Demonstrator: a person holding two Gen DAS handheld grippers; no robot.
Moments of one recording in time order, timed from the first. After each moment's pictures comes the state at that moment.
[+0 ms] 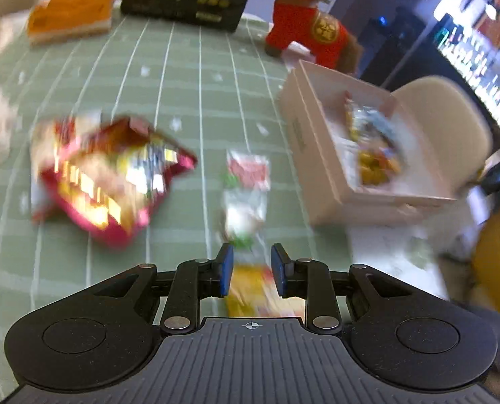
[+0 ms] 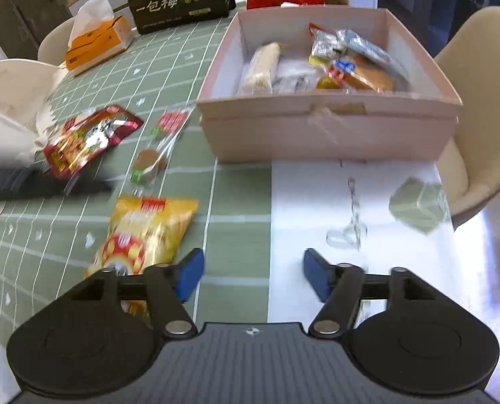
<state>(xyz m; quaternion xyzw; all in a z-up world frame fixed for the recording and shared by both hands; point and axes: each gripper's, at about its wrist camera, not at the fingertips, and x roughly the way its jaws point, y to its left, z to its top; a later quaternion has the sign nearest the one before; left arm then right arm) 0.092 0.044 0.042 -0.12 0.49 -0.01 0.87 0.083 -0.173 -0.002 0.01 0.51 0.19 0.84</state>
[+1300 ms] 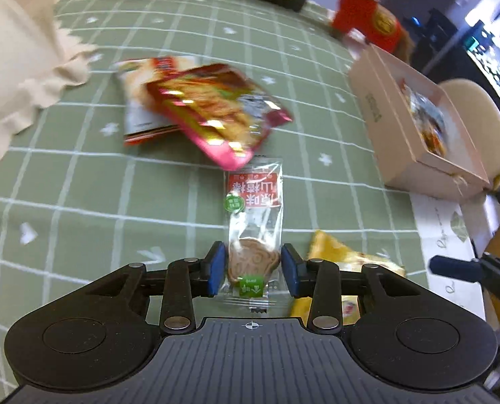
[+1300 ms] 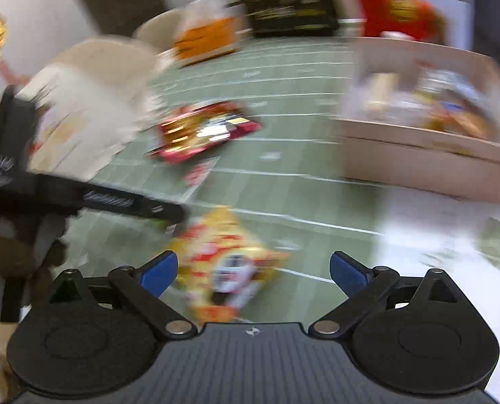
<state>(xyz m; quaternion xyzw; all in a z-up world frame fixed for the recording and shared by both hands) 0.027 0.123 0.018 -0.18 0.51 0.02 0.84 0.067 -0.122 0.024 -0.03 0.46 0.38 0.80</state>
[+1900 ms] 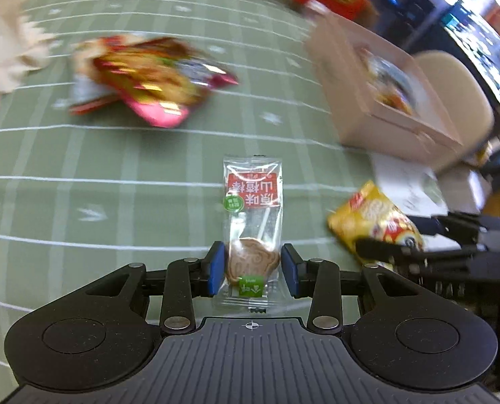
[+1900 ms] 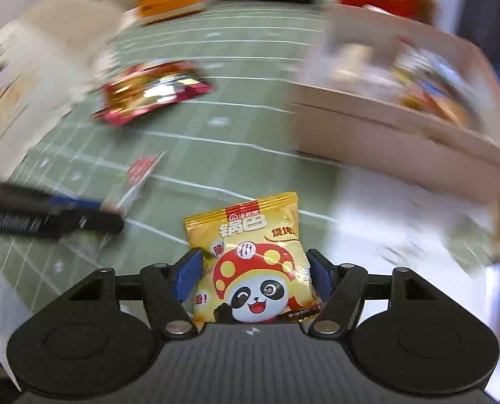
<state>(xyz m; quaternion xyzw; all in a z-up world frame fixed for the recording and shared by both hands) 0.015 0.063 0.014 -0.16 0.53 -0.04 0.83 0.100 -0.166 -0.003 -0.05 0.51 0.28 0.81</state>
